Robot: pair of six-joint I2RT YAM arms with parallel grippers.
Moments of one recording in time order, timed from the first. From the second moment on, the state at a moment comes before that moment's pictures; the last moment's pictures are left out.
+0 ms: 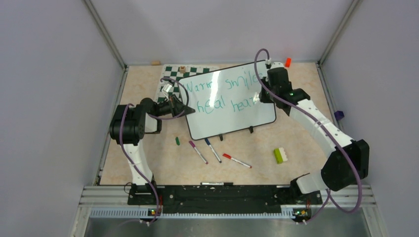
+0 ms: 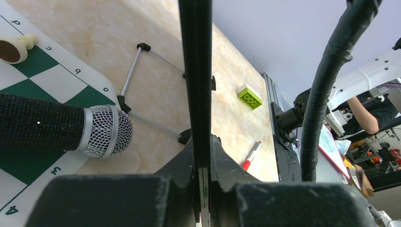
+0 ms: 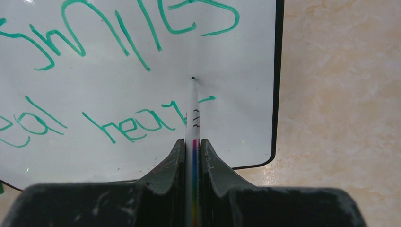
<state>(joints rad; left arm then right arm) 0.01 2.04 0.77 1.52 1.32 -0.97 0.39 1.41 1.24 -0.50 0.18 0.28</state>
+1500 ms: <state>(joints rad) 0.01 2.04 0.77 1.52 1.32 -0.97 0.35 1.33 1.14 -0.52 0.23 0.29</state>
